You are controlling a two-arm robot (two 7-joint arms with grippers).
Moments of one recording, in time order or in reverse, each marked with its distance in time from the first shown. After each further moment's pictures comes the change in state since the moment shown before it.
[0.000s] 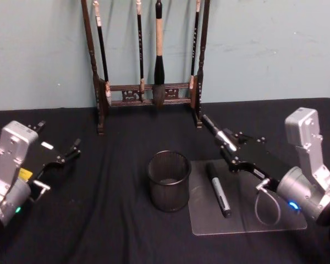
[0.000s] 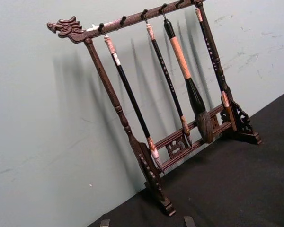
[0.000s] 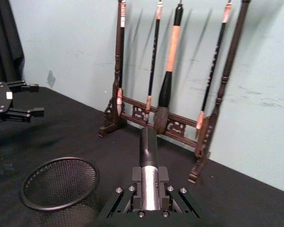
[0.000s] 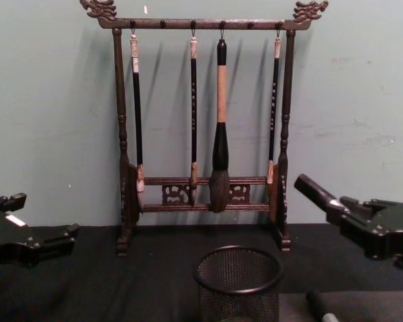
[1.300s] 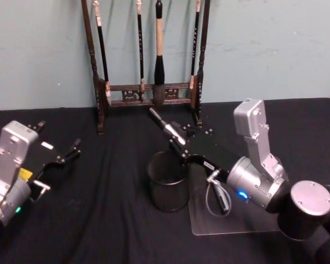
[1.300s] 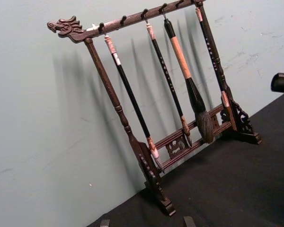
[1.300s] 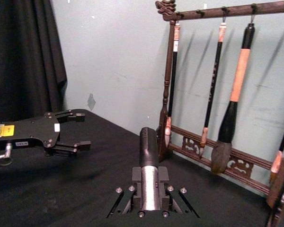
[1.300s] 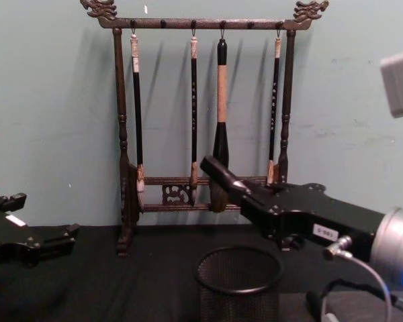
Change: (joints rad) left arm 0.000 0.000 0.000 0.000 0.000 0.000 0.000; right arm 0.141 -0.117 -0.143 0.116 0.024 -0.039 0.045
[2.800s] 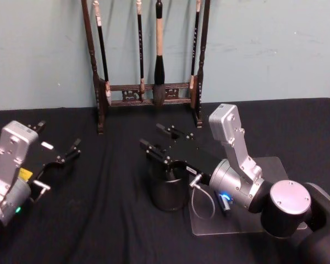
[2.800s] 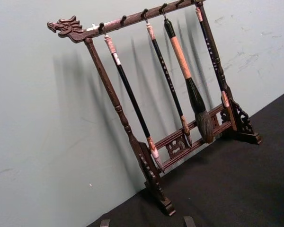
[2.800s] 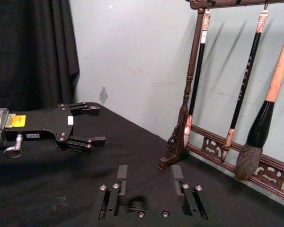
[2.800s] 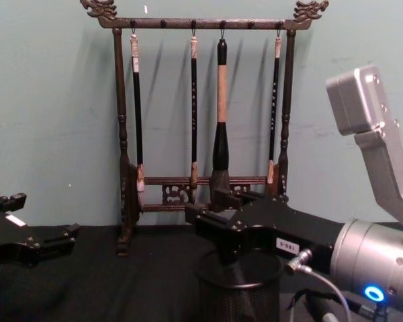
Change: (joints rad) left arm 0.000 0.000 0.000 0.000 0.000 0.000 0.000; right arm 0.055 -0.046 -0.059 0.091 -0.048 -0.034 0.014
